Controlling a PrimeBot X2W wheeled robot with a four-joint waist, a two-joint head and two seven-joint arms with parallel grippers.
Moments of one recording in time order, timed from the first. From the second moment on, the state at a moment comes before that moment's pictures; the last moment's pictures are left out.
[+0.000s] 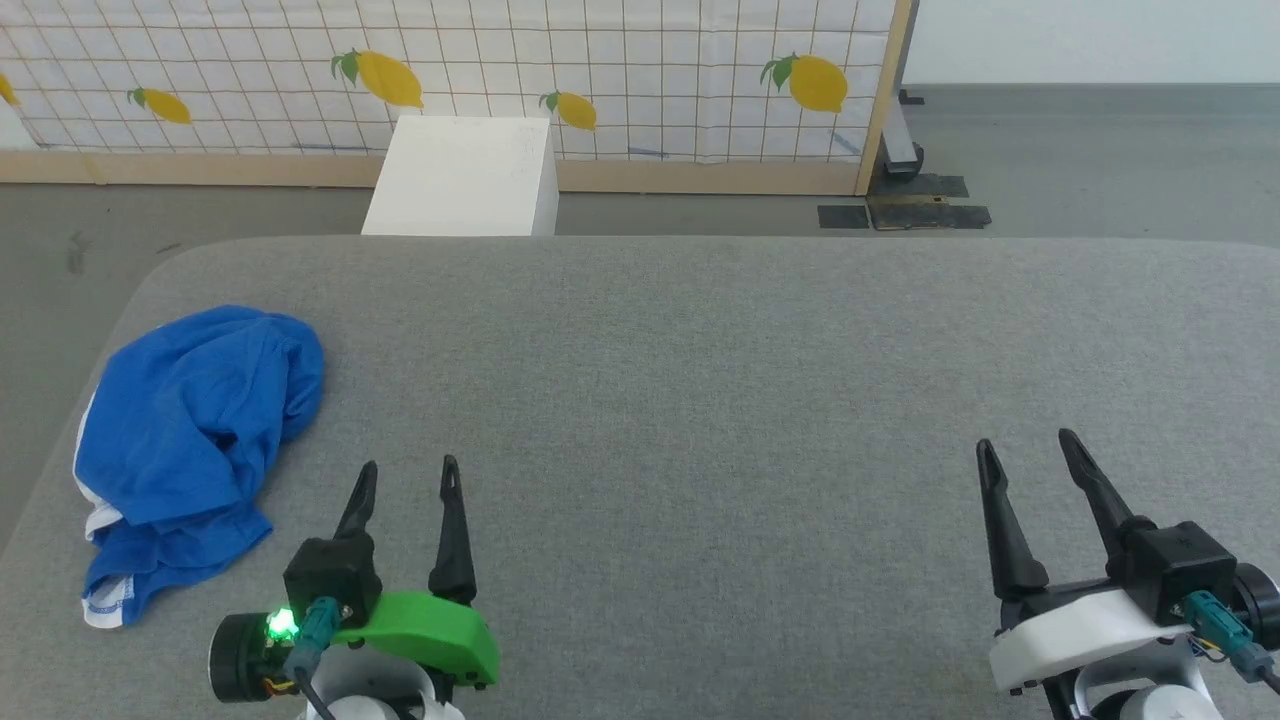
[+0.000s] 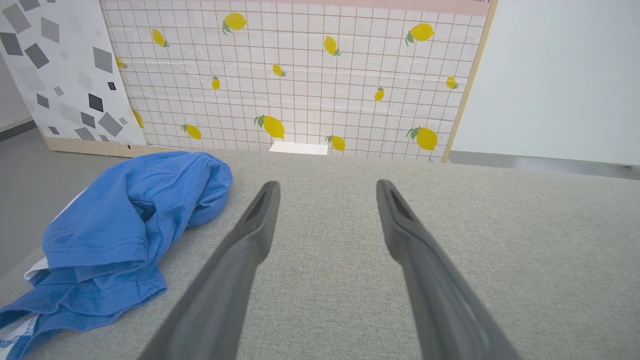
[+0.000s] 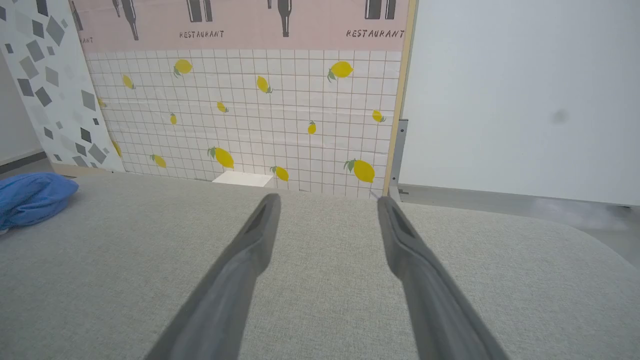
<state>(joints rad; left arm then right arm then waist) -0.02 0.05 -0.12 0.09 -0.14 0.09 -0.18 0.02 -0.05 -0.04 0.05 0.03 0.13 -0.18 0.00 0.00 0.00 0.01</state>
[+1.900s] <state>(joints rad) -0.04 0.05 -0.11 0.13 -0.18 0.14 -0.26 0.04 -0.05 -0.06 0.06 0.02 0.13 -0.26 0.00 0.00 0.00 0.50</state>
